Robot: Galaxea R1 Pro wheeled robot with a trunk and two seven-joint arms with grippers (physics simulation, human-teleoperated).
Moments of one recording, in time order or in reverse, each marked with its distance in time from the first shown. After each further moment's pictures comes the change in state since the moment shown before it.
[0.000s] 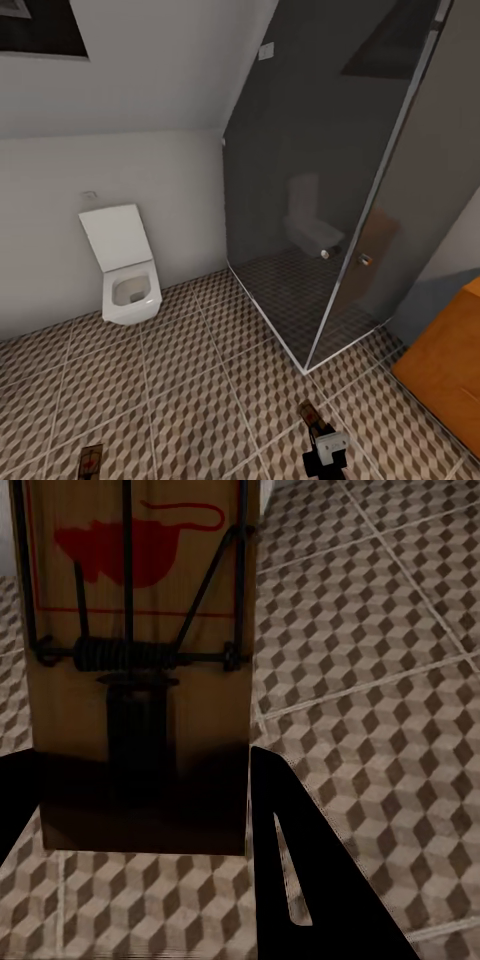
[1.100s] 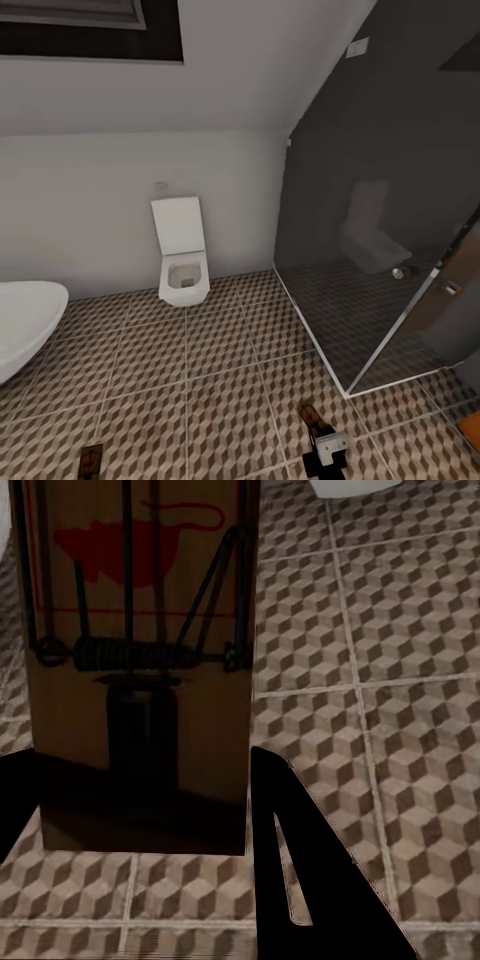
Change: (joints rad) left arm 0.000 0.000 0.000 0.000 0.000 0.001 0.000; right arm 0.001 0.001 0.000 0.000 0.001 0.000 0.000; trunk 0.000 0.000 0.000
